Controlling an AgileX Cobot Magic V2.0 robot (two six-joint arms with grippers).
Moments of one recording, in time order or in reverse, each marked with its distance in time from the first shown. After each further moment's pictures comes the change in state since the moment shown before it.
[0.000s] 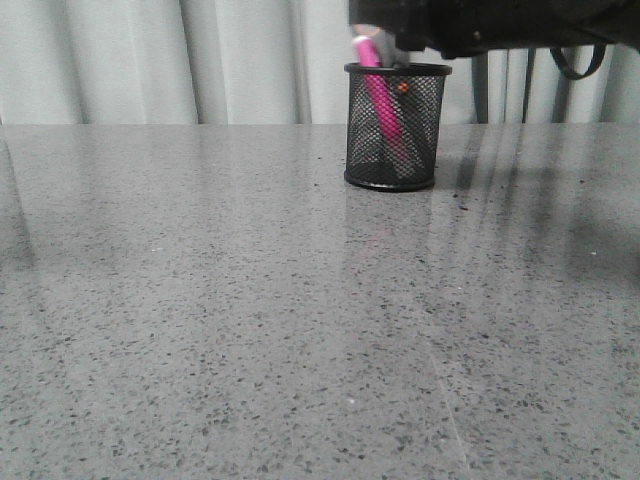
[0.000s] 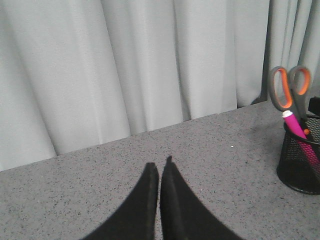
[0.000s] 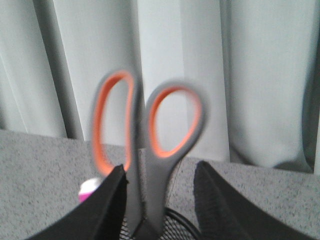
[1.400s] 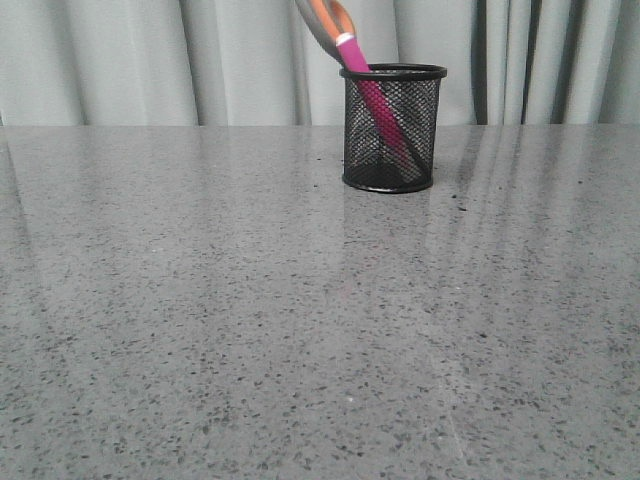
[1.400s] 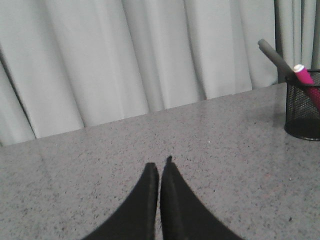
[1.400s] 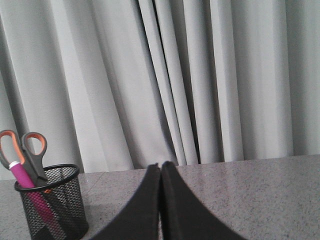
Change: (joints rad) left arm 0.001 -0.521 0.597 -0.457 -0.105 0.516; right arm -0.067 -1.253 0.893 0.234 0.038 -0.205
